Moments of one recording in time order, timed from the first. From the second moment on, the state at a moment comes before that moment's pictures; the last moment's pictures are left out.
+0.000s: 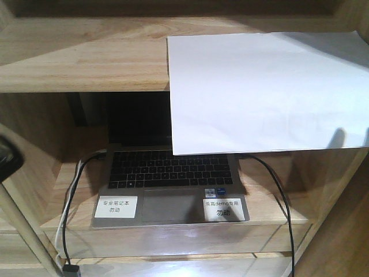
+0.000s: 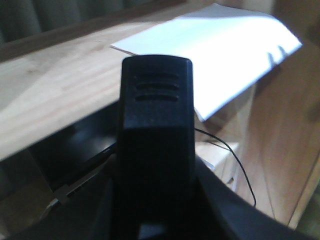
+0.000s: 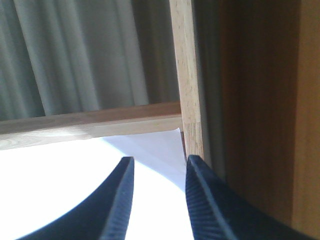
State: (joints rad) left arm -0.55 0.50 -1.01 -0.20 0.87 0.23; right arm -0.04 0.46 -0.85 0.17 0.46 -0.03
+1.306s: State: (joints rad) left arm -0.55 0.20 -0.91 -0.21 0.92 0.24; right arm -0.04 0.46 -0.85 0.17 0.46 -0.03
